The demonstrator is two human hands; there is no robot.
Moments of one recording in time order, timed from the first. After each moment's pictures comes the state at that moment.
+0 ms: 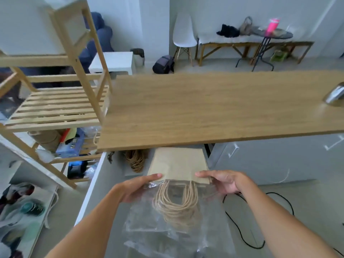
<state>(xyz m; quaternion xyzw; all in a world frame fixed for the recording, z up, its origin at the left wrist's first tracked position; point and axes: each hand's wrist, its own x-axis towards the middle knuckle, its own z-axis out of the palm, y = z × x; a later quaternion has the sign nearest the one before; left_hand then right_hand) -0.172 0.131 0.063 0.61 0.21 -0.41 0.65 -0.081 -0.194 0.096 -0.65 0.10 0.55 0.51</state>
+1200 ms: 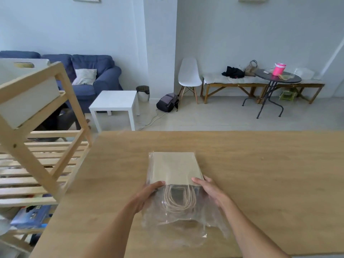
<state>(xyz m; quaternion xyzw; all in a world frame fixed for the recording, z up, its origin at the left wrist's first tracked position) 0.187 0.076 0.105 0.64 0.23 -0.13 0.72 0.291 -0.173 0.095 -0.73 0.05 0.29 0.62</state>
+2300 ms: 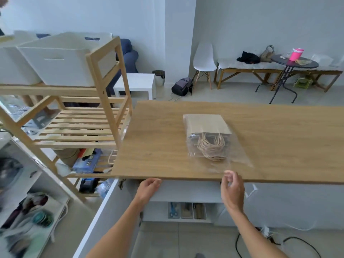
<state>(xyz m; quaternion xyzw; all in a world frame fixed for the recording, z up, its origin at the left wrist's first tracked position) -0.101 0.137 0.084 0.73 0.30 -0.07 0.61 -0.008 -0.145 0.070 -0.88 0.05 -0.09 0.46</state>
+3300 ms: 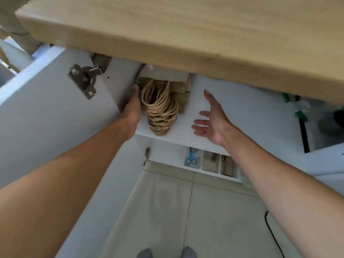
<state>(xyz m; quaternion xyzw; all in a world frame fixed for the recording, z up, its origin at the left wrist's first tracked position) 0.001 0.273 -0.217 0.56 0.45 0.07 0.69 0.112 0.083 -0.221 -0.68 0.14 0.43 0.58</state>
